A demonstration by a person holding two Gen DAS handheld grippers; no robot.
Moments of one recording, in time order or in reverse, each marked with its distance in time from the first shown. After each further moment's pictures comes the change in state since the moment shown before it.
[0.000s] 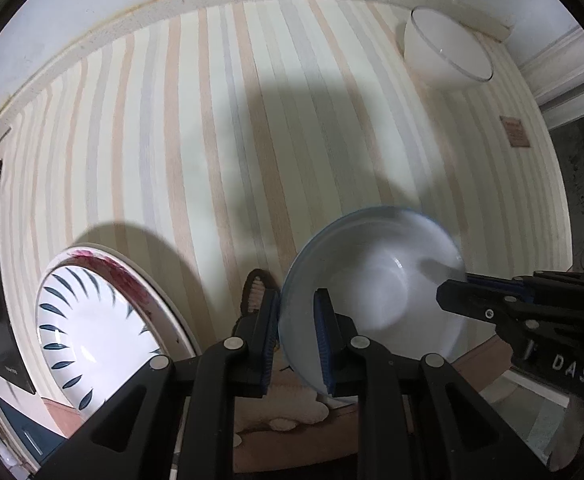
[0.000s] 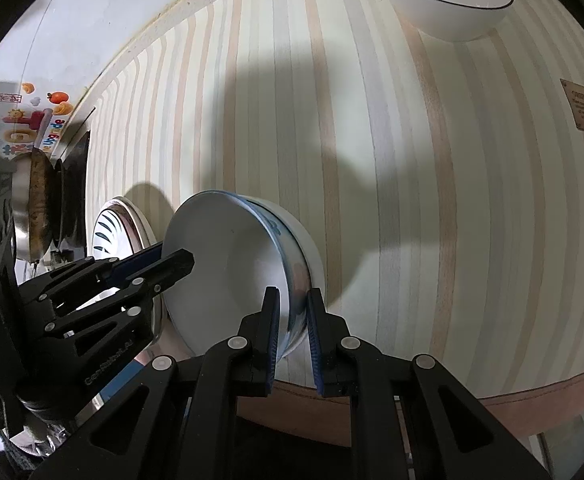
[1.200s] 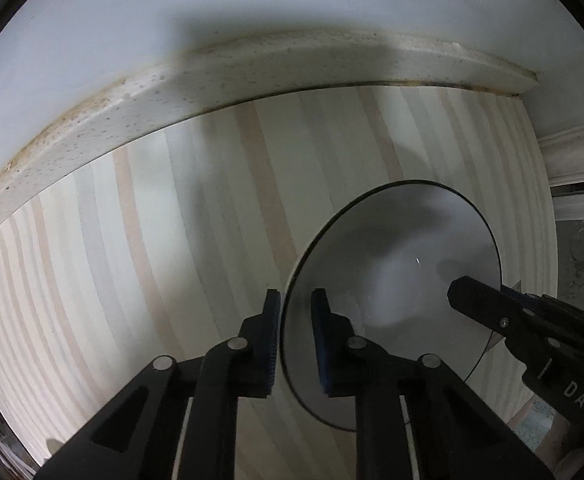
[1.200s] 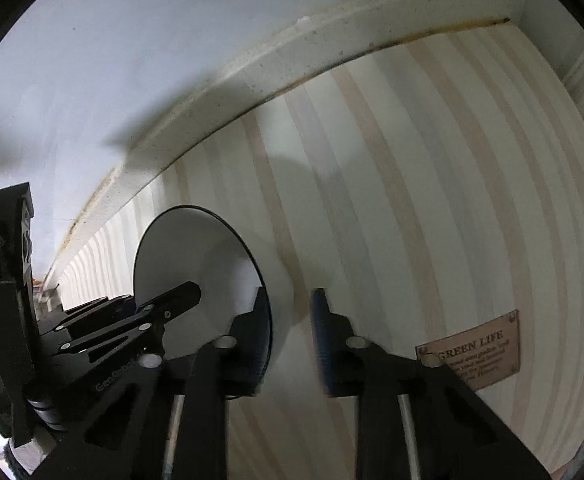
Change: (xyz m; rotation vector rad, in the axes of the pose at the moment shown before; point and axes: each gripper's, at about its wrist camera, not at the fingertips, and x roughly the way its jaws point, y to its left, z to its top) left arm 0.084 -0.117 0.237 0.069 0.065 -0.062; right arm -0.067 -0.175 0.193 0.236 -0.214 -0.010
